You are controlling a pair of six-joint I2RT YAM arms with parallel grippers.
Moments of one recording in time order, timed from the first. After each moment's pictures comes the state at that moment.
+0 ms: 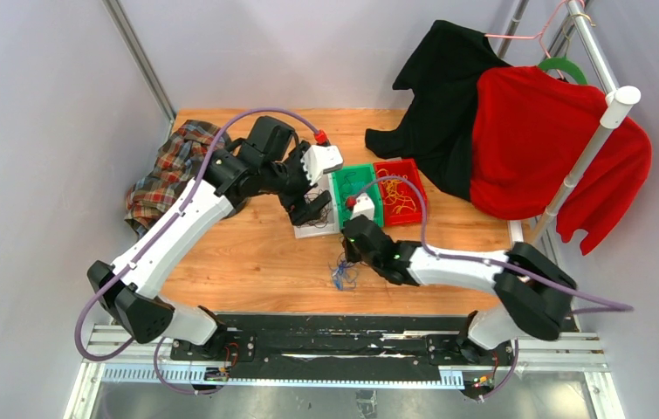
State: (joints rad) left arm -0.63 1.40 1.56 -0.95 0.33 0.47; right arm 0.99 1.51 0.75 0.05 0.37 0.51
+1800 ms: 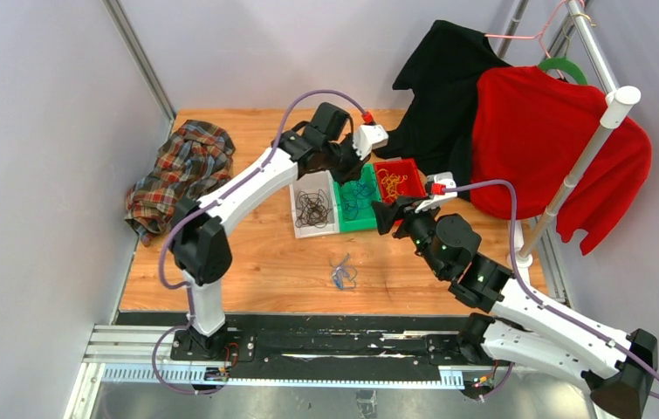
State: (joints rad) left arm -0.66 1.85 1.76 -0.64 0.38 0.37; right arm 0.91 0.79 0.65 0.12 0.46 0.29
